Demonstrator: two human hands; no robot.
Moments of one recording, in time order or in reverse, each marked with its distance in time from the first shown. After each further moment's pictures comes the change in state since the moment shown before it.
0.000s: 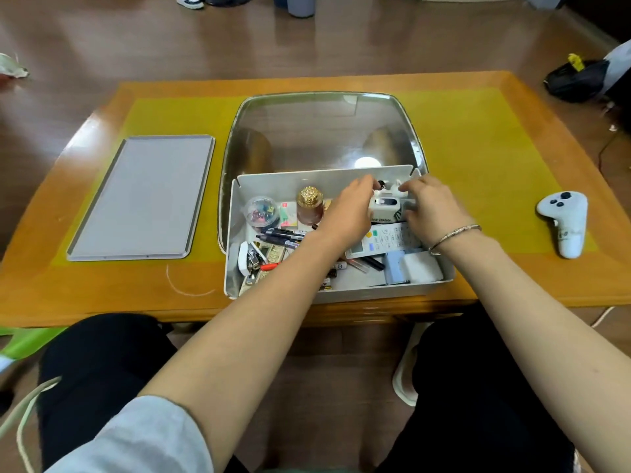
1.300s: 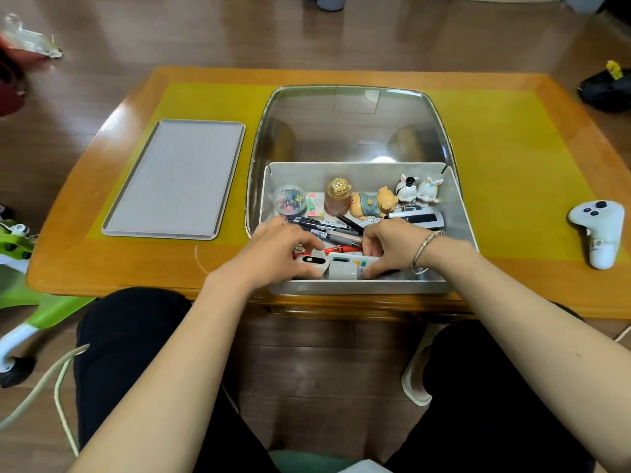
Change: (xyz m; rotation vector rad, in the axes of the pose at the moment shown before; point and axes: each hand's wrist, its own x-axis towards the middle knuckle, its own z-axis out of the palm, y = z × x) left_hand -0.121 -0.085 -0.080 0.219 -0.201 -0.114; right_hand -0.010 -0.065 0.036 0.047 -0.615 -0.342
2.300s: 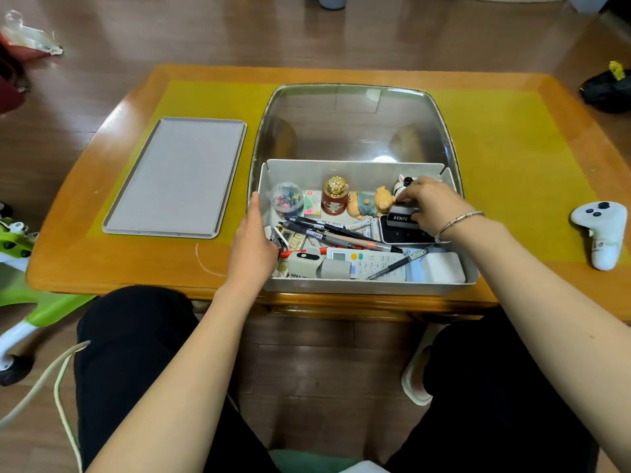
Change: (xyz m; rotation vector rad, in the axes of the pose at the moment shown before) left_hand -0.003 -0.013 0.019 -0.422 0.470 -0.446; right_hand 0.000 0.047 -0.033 -0.104 0.354 0.193
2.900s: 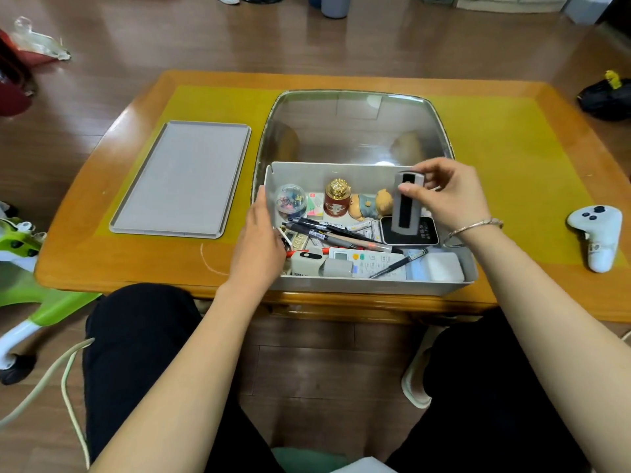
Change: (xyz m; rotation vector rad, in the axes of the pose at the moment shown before) left_hand -0.008 0.004 -0.004 0.162 0.019 0.149; right_hand -0.026 -0.024 -0.025 0.800 0.423 0.075
